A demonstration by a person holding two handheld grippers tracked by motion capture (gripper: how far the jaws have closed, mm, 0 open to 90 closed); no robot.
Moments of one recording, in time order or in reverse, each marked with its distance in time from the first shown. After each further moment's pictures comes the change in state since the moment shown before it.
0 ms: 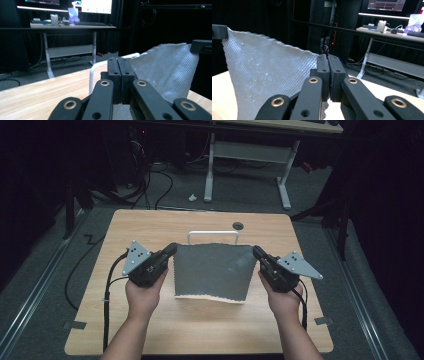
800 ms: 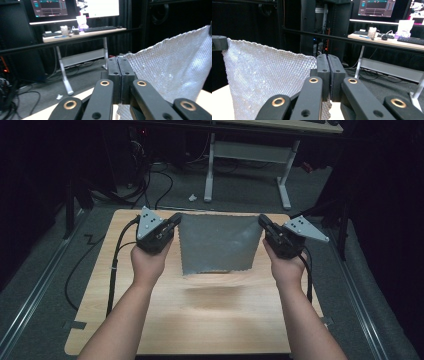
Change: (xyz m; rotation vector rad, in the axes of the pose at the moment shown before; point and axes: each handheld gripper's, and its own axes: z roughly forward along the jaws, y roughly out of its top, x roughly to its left) left arm 0.024 0.050 0.060 0.015 0.074 0.138; right arm -0.039 0.055 0.043 -0.022 -0.048 0.035
